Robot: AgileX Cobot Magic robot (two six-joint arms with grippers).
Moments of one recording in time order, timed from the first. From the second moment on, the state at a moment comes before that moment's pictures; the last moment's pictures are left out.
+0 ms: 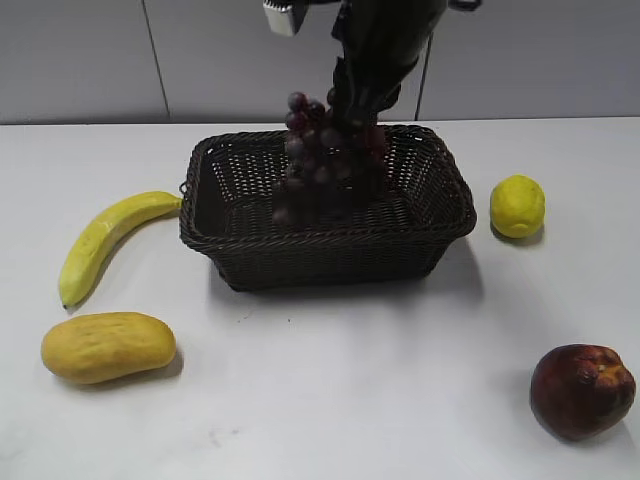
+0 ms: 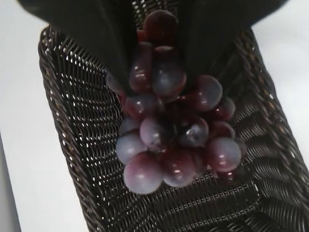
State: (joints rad) left arm -0.02 0.00 -0.48 -0.02 1.08 0.06; right arm 0.59 2.03 -1.86 0.14 0.98 -0.81
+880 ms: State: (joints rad) left arm -0.02 0.00 -0.48 -0.02 1.08 0.06; right arm 0.59 2.25 -1.87 0.14 0.78 -0.81
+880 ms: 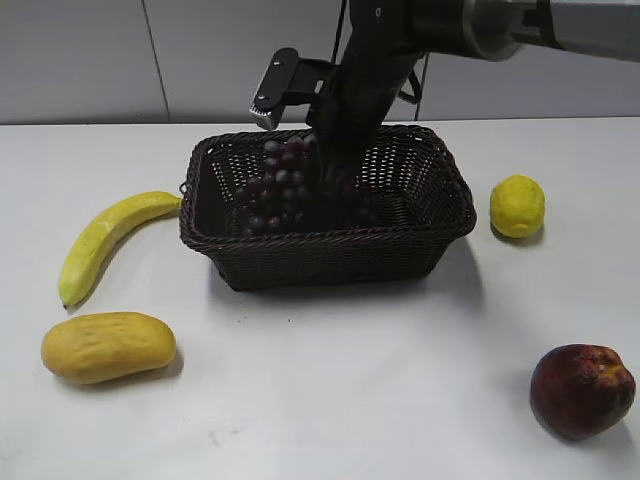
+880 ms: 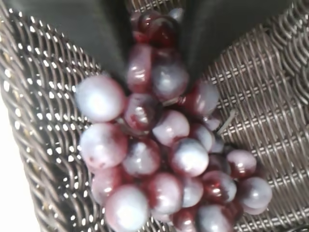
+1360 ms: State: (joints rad) left arm -0.02 0.00 -0.48 -0.02 1.08 0.06; right arm 0.59 2.17 -1.87 0.09 0.82 -0.66
